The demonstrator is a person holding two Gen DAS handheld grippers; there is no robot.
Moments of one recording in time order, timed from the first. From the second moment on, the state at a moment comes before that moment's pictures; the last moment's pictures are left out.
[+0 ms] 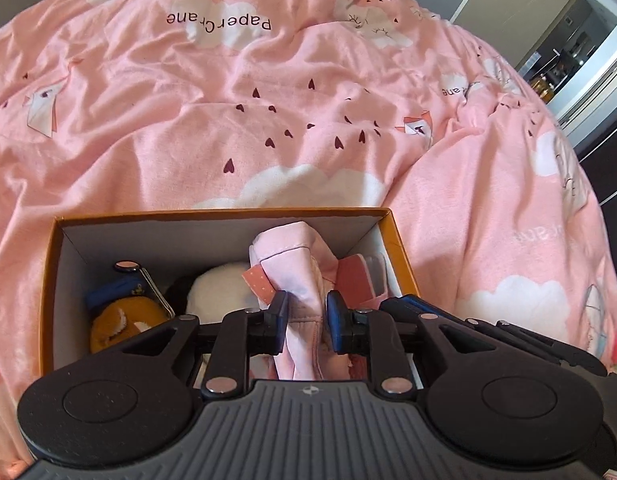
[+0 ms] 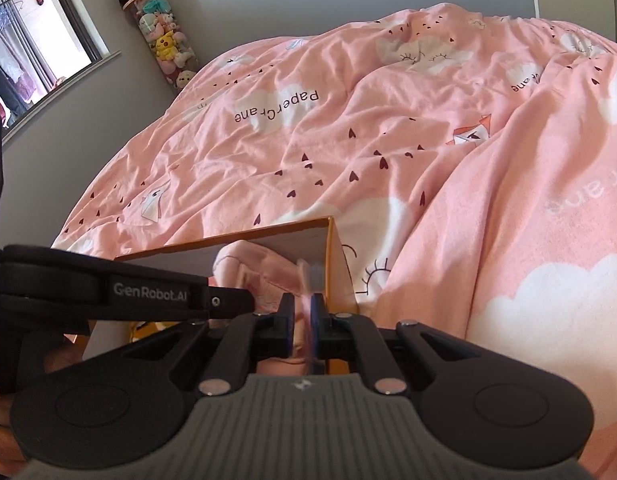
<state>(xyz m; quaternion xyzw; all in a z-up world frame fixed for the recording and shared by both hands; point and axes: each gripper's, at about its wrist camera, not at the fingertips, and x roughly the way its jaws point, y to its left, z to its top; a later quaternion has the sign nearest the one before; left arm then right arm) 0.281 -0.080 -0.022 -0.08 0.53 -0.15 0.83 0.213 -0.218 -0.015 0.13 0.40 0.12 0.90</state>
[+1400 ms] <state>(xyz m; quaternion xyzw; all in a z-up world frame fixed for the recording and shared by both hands) 0.246 -0.041 0.015 -0.03 0.48 -0.18 0.86 0.235 -0.166 -0.032 -0.01 0.42 0.10 0.90</state>
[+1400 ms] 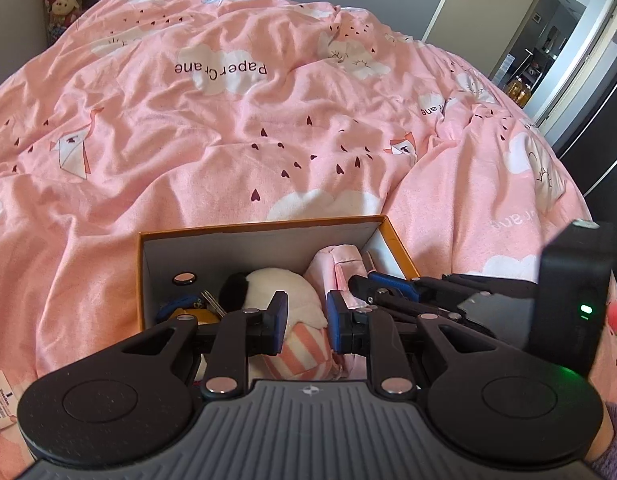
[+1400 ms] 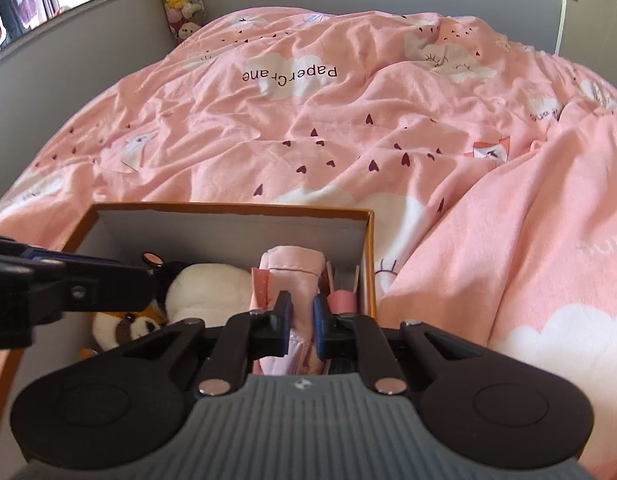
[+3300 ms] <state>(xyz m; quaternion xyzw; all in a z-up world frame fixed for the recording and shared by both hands) 0.035 0.183 -0.015 -0.11 0.56 0.00 0.82 0.102 0.073 -0.034 -0.25 0.51 0.37 0.74</state>
